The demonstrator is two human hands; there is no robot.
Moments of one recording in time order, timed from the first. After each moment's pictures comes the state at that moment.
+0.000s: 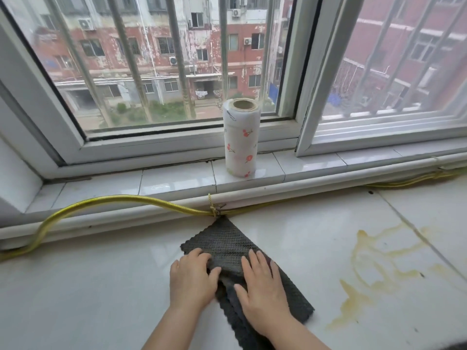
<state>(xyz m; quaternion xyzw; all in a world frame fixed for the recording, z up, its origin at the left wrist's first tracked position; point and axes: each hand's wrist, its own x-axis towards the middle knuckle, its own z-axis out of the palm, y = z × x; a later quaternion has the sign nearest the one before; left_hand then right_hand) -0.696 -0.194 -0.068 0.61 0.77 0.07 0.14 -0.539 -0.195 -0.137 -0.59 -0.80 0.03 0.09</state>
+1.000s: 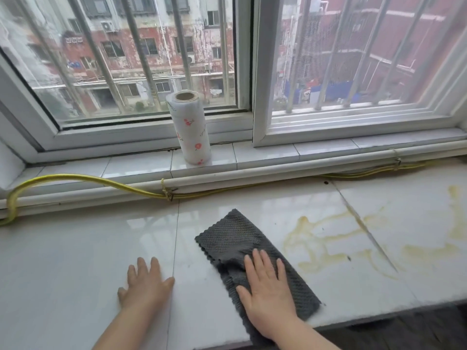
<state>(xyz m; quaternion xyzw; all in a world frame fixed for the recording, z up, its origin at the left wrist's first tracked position) -0.609 -0.247 -0.082 0.43 0.87 -0.08 0.23 -0.361 -0.223 -0.147 -0.56 -0.83 0.03 0.09</state>
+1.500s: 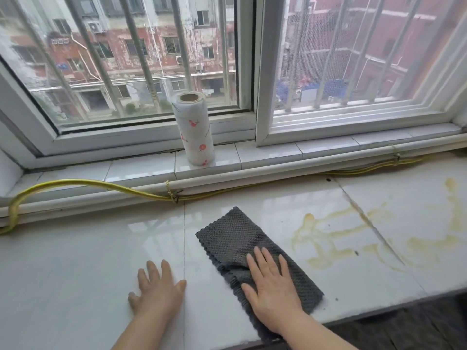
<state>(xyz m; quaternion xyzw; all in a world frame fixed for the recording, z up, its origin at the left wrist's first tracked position) -0.612 -0.251 -0.084 0.44 0.86 -0.11 0.24 -0.378 -0.223 -0.141 -0.55 -0.83 0.05 0.08</state>
